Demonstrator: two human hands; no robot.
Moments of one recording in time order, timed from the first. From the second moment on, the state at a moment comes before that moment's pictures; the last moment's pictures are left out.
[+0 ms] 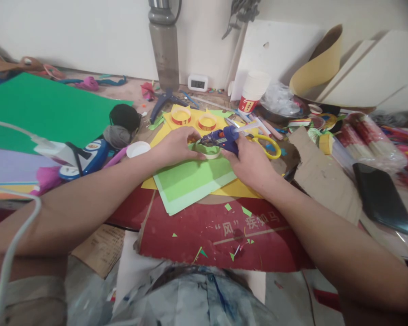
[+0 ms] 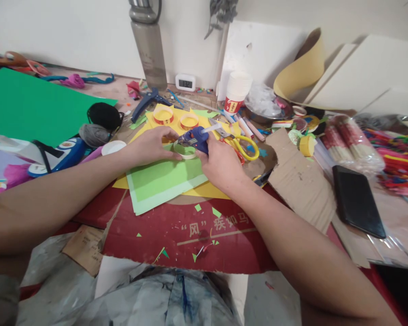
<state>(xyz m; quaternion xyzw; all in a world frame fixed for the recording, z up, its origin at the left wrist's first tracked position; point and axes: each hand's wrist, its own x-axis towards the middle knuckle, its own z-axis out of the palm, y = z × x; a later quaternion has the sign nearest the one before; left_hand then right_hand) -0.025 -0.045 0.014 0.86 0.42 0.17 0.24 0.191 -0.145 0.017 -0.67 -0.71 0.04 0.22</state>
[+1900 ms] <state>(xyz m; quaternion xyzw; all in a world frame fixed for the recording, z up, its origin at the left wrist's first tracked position) -0.023 -0.047 0.018 0.85 0.44 0.17 0.25 0.197 -0.148 0.024 -0.65 -0.72 0.07 0.22</state>
